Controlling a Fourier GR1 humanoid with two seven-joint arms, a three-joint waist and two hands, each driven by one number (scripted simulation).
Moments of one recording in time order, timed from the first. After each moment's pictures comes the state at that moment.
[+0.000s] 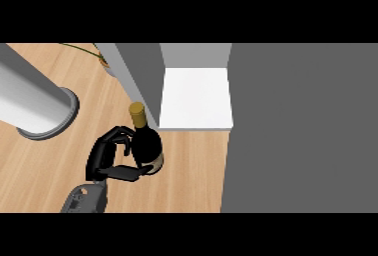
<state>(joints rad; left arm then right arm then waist) -0.19 0.04 0.08 -1.00 -0.06 -0.04 -0.56 0.42 -0.07 0.25 -2.47 -0.12 0.20 0.23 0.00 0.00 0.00</state>
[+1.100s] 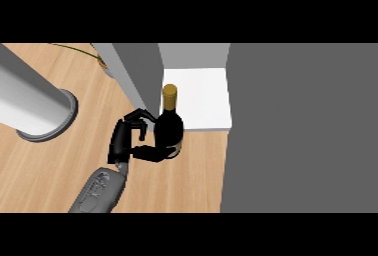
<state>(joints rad) -0.30 0.06 -0.18 -1.09 -0.08 0.37 -0.22 0.47 -0.06 0.21 -2.47 -0.13 0.26 0.19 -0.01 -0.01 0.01</state>
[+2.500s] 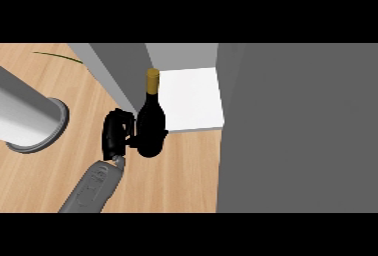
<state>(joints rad) -0.35 0.14 -0.26 -1.06 -0.18 0.69 -0.03 0.44 -0.06 0.21 -2.44 -0.15 0.32 0.16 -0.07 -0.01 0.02</state>
